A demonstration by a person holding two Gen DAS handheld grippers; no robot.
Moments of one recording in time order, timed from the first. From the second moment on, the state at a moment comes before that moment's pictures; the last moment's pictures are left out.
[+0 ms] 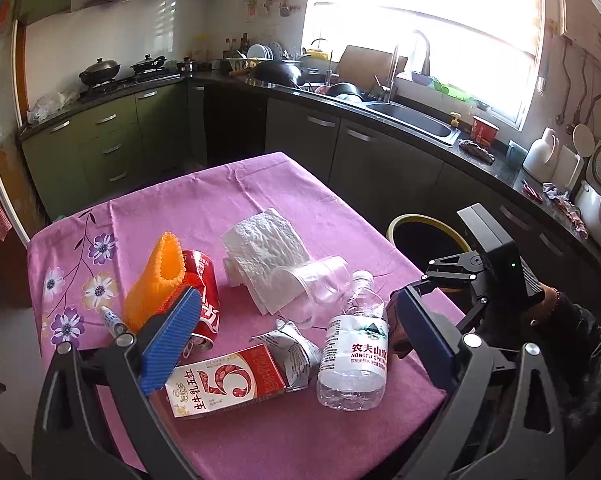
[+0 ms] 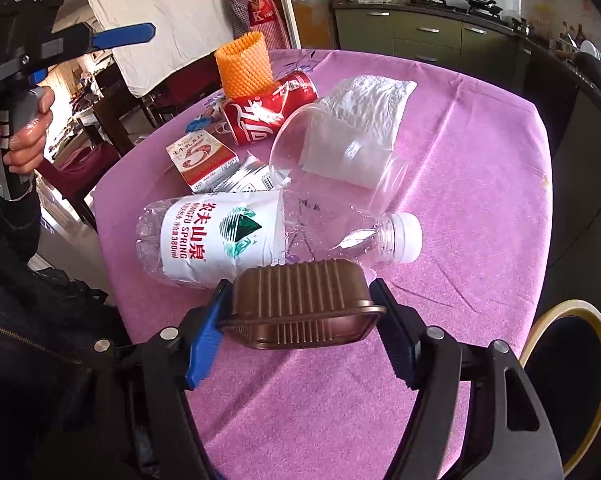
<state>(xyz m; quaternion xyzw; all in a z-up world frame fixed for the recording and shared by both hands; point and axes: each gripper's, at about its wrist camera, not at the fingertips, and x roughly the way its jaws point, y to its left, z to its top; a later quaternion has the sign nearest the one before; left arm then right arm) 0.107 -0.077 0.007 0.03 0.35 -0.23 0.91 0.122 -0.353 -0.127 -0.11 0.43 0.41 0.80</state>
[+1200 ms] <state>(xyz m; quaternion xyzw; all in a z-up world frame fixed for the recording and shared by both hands) 0.112 -0.152 -0.039 0.12 0.41 -0.30 0.85 0.204 -0.595 -0.175 0.03 0.53 -0.07 0.85</state>
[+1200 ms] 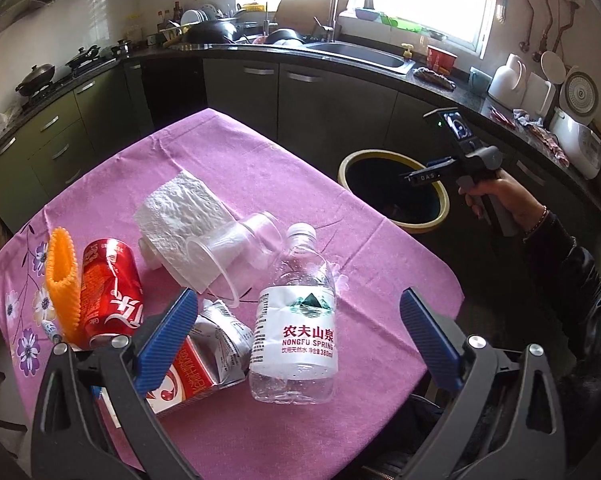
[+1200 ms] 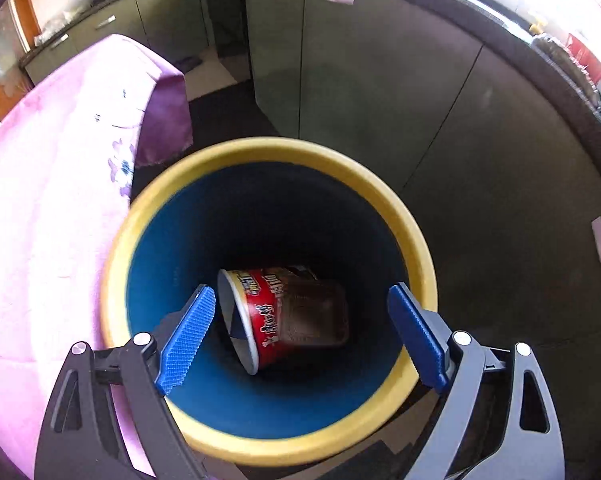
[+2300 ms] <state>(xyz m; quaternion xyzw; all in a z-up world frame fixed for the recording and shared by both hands) 0.192 -0.217 -0.142 0.15 0.64 -0.31 0.69 0.134 -0.544 -0.161 0.09 0.49 0.01 0.87</state>
